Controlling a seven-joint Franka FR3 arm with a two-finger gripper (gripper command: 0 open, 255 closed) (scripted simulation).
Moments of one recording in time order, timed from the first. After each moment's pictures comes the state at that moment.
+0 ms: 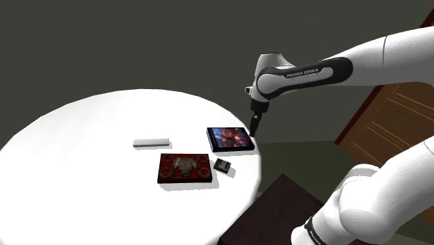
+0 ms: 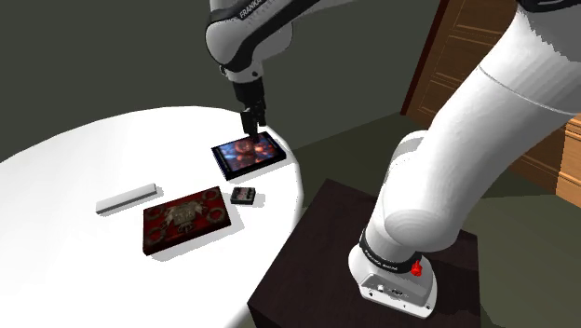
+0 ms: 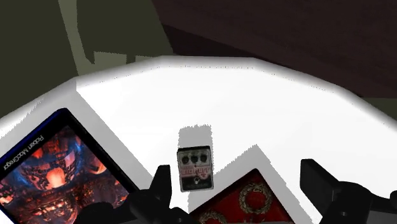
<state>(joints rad) 0.08 -0.25 -0.24 -2.37 -0.09 2.01 -0.52</state>
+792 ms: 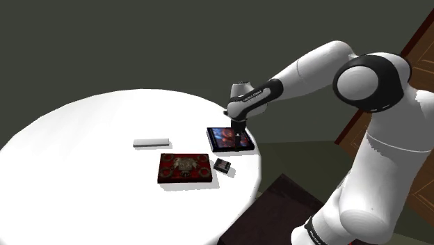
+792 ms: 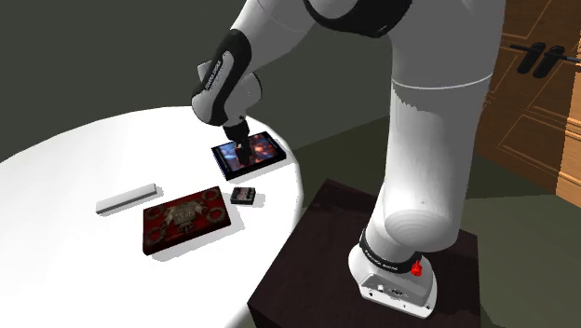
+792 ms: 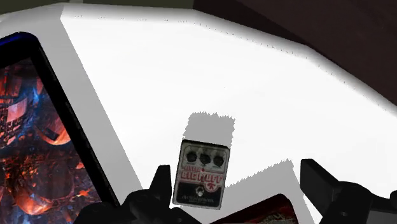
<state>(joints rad) 0.09 0.24 -0.24 -2.21 0.00 2.23 -0.82</state>
